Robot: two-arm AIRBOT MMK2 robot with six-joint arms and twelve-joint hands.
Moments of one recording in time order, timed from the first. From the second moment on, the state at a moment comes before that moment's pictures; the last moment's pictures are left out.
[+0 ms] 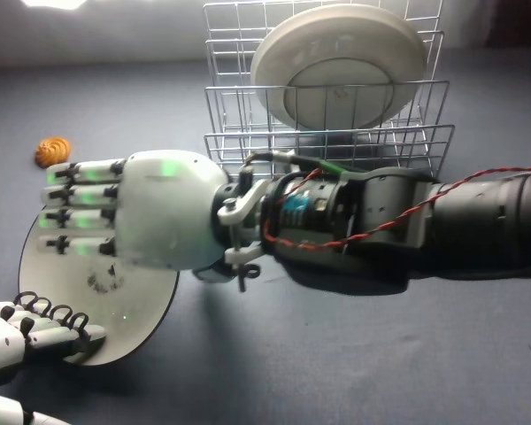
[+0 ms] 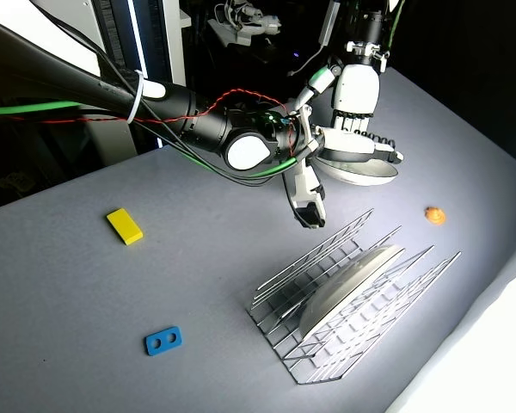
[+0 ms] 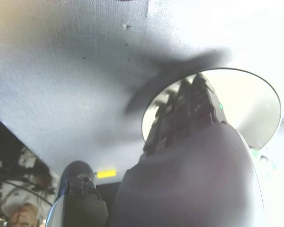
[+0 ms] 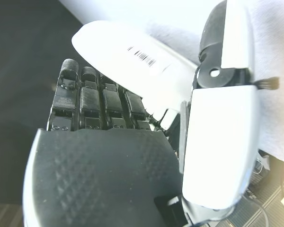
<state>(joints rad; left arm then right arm) 1.15 -0.61 0.80 0.71 -0.20 0.03 -0.35 -1.67 1.36 -0.34 0.35 -1.44</state>
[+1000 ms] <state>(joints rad) 1.14 -0.61 0.84 0.65 -0.29 0.10 -0.36 -1.72 1.41 -0.34 0.41 -1.46</state>
